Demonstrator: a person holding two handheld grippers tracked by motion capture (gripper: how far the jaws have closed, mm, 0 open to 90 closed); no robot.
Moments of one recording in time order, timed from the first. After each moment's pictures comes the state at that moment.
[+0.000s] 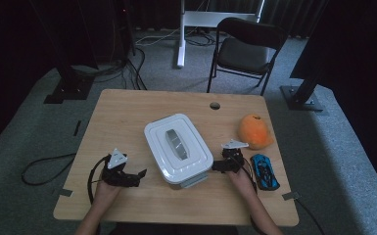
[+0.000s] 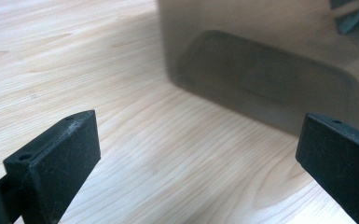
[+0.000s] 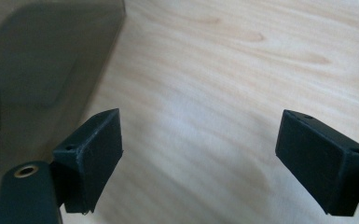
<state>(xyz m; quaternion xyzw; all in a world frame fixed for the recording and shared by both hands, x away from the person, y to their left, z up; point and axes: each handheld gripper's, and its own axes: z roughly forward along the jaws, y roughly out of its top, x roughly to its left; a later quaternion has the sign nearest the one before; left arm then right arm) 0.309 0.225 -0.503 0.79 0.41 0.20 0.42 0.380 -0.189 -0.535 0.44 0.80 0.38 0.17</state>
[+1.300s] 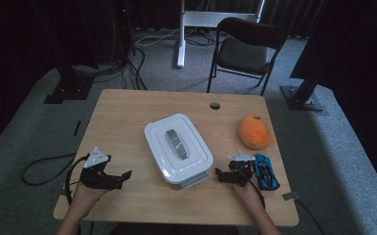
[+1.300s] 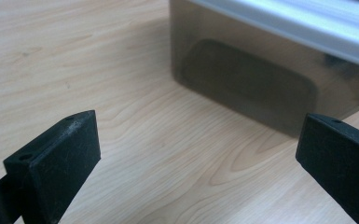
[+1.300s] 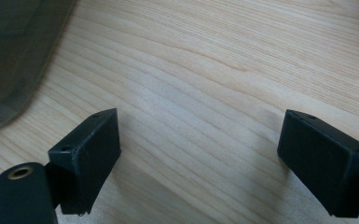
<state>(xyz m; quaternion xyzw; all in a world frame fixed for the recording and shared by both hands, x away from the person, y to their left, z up) 0.283 0.255 -0.454 0.79 0.42 0.17 0.42 0.343 -0.209 -0.549 0.47 0.79 0.34 0.20</state>
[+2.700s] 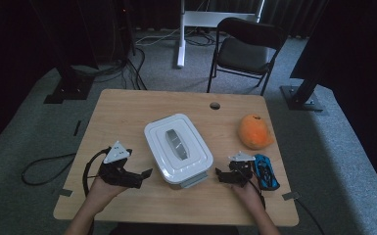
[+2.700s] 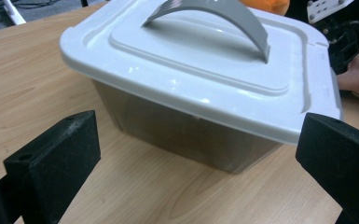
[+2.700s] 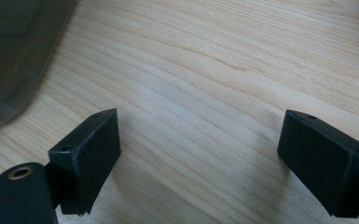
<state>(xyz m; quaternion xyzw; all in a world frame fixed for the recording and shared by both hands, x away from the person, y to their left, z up) 0.280 0.191 -0.410 0.81 0.36 0.16 0.43 0.342 -0.209 -0.549 0.47 0.79 0.34 0.20</state>
